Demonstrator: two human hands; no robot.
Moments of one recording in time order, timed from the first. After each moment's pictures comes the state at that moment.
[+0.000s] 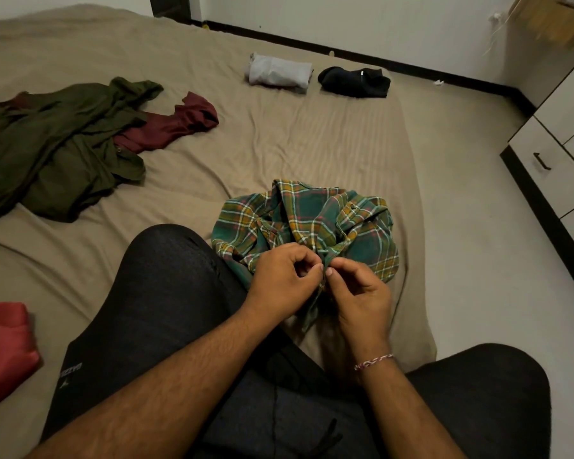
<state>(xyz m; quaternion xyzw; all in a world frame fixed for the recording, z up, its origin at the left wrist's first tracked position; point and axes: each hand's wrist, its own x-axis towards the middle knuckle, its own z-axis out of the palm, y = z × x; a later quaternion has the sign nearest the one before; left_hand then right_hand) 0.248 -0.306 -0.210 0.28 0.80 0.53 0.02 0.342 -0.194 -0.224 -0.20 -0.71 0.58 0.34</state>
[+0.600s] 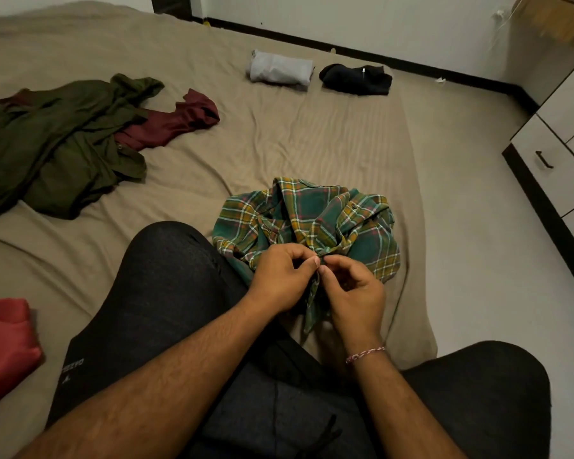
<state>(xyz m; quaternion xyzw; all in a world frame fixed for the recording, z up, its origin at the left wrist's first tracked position) 0.237 -0.302 -0.220 0.23 0.79 0.55 0.14 0.331 -0.195 -0.233 -0.22 -0.76 0.50 0.35</state>
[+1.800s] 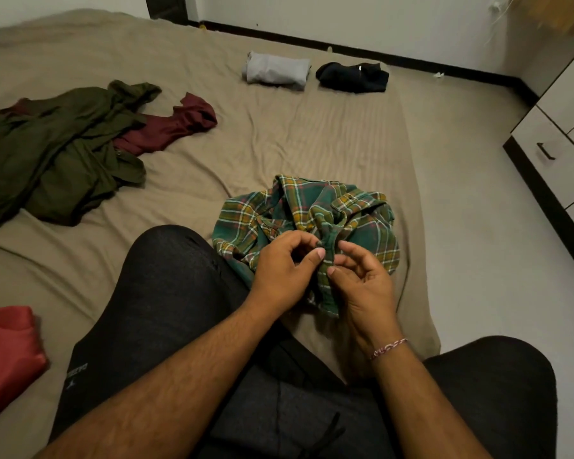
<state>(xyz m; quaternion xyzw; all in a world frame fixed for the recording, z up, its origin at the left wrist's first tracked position) 0.239 -0.299 -0.217 0.27 0.77 0.58 0.02 0.336 -0.180 -0.220 -0.23 -0.58 0.75 0.23</state>
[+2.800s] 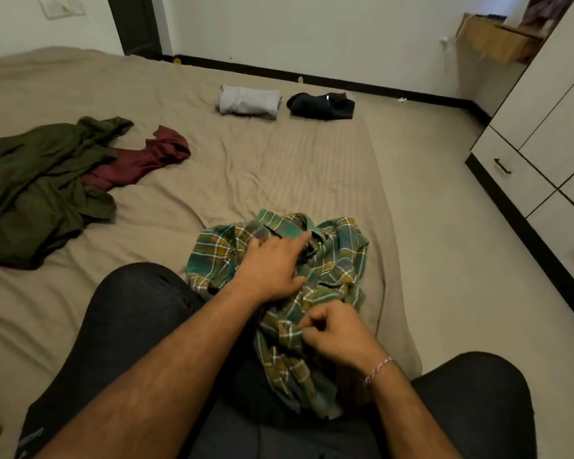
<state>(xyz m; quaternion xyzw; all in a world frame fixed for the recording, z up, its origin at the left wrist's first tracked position) 0.181 -0.257 -0.191 0.44 0.89 0.09 0.06 0.343 -0.159 -0.210 -0.18 -0.90 0.40 -0.03</state>
